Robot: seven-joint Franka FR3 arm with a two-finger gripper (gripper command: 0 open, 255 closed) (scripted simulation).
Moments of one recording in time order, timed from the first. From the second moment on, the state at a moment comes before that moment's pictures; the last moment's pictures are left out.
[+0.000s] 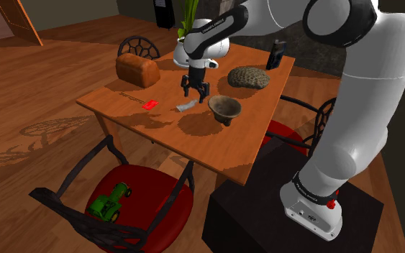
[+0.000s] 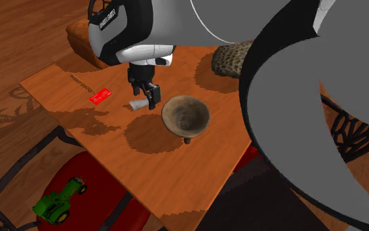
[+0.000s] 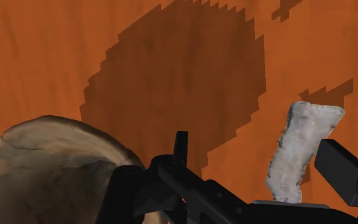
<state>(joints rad) -0.13 0.32 0.14 -1.90 0.17 2.14 1.31</state>
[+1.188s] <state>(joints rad) -0.14 0.55 0.09 -1.77 0.21 2.28 1.45</state>
